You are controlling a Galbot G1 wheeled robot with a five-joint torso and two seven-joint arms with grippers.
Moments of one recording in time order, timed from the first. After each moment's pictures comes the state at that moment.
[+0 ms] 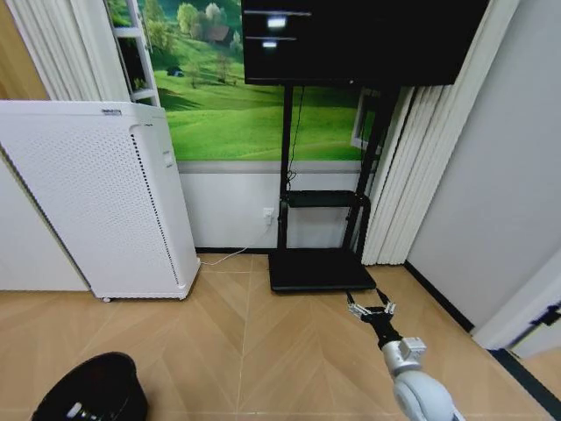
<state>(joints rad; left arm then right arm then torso) 1.87 -1.12 -1.14 -1.77 -1.22 0.41 -0.27 -1.48 1.10 0.57 1.98 0.39 0.07 0.13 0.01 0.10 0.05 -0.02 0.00</state>
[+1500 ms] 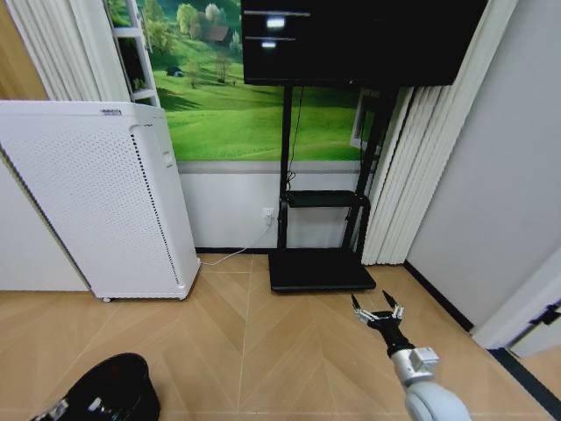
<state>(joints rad) 1.88 -1.10 -1.25 -1.79 -0.93 0.31 -0.03 -1.56 1.09 0.64 2.01 0.36 0.12 0.09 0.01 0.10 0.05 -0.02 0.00</state>
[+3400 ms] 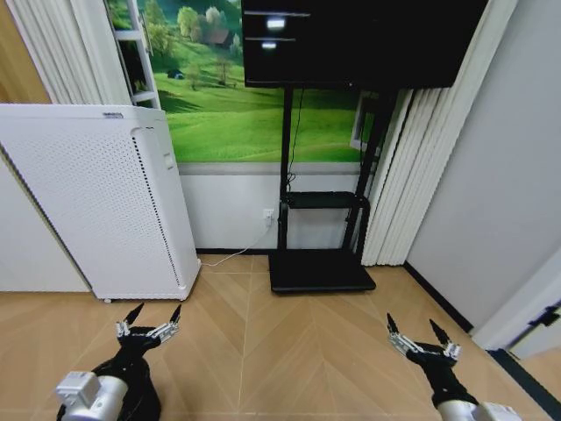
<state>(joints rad) 1.82 -1.21 -0.88 -2.40 -0.48 0.20 0.00 -1.92 1.39 0.87 2.37 0.37 -0.01 0.07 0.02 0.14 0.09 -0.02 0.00</state>
